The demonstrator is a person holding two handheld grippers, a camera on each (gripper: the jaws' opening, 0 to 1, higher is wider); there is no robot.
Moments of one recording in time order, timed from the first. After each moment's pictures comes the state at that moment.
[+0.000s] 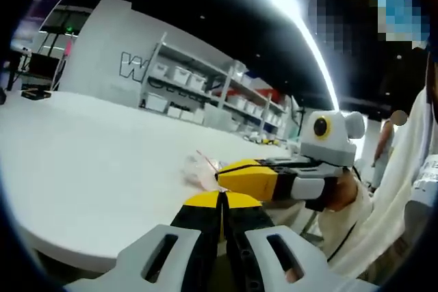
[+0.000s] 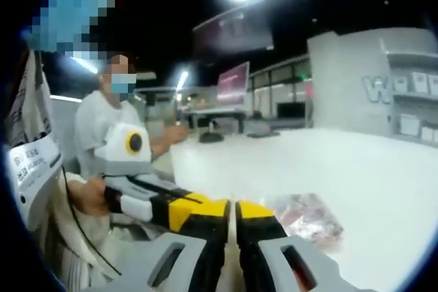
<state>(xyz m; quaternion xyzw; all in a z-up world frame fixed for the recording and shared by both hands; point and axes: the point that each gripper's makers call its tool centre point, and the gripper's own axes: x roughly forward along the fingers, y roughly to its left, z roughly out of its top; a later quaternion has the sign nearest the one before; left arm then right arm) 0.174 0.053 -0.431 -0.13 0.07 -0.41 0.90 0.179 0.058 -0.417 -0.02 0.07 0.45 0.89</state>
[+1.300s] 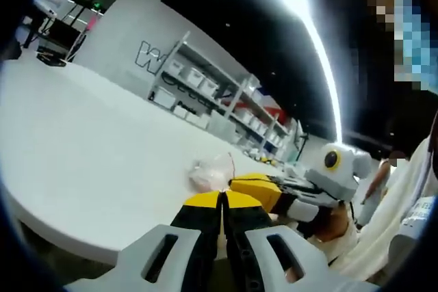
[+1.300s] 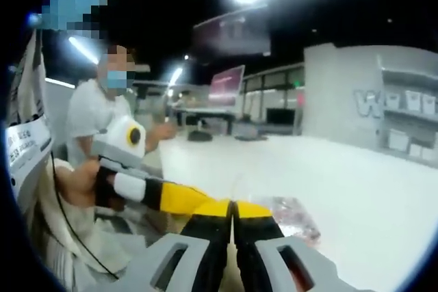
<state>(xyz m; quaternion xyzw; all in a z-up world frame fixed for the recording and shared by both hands) 0.180 0.060 -0.424 -0.24 0.09 -0.39 0.89 0.182 0.043 -0.413 -0.07 0.04 0.42 0.91</state>
